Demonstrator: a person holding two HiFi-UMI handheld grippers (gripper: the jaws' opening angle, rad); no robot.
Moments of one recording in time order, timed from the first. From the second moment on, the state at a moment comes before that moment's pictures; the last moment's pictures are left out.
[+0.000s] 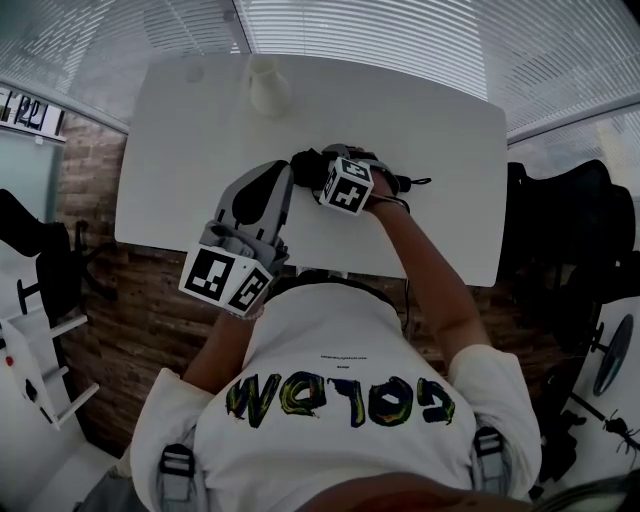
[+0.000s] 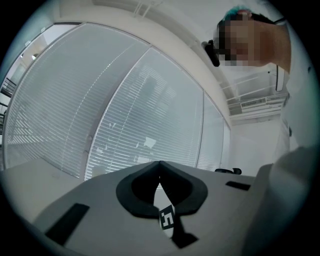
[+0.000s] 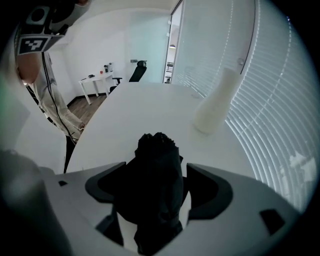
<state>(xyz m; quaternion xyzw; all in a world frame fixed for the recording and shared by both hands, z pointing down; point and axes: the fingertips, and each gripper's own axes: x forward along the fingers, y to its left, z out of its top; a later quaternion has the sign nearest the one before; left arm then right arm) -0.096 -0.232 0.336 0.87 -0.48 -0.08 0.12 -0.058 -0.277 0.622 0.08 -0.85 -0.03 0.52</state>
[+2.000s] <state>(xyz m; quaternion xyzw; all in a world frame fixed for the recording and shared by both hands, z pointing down) -0.116 -0.220 0.340 0.86 -0.49 -0.09 0.12 -0.066 -0.279 0.659 0.05 -0.84 -0.04 0.54</state>
